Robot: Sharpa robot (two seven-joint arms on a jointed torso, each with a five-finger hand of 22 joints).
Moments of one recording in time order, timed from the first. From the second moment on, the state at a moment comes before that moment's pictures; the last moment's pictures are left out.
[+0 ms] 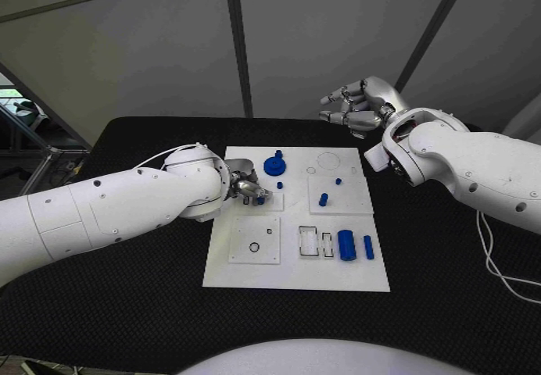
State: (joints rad) left arm 1.25 -0.65 -0.05 1.46 -1.18 0.03 -0.54; left_hand 0.81 -0.07 0.52 0.11 0.18 0.99 0.01 0.69 0.59 1.37 -0.05 1.25 1.15 1.47 -0.10 1.44 1.31 0.08 1.46 0.02 1.46 1.31; right arm 1.18 -0.76 0.20 1.41 -0.93 -0.41 0.00; right_hand 1.38 -0.11 0.18 0.13 0.43 0.89 0.16 0.18 0.07 1.18 0.06 1.11 0.97 1.46 -0.01 1.33 1.20 0.09 1.34 0.09 1.25 1.00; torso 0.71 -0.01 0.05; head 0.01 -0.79
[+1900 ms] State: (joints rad) left arm 1.28 -0.69 0.07 1.41 -1.14 0.08 -0.54; left_hand 0.86 -0.09 0.42 0.11 0.17 0.87 0.07 0.59 0.53 1.25 0.00 1.11 0.98 1.47 -0.07 1.42 1.31 0.08 1.43 0.04 1.35 1.31; right arm 1.18 -0.75 0.20 1.40 -0.93 -0.40 0.00; right_hand 1.37 -0.11 0.18 0.13 0.43 0.89 0.16 0.18 0.07 1.18 0.06 1.11 0.97 1.46 -0.01 1.33 1.19 0.09 1.34 0.09 1.25 1.00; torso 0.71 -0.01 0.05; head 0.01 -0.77
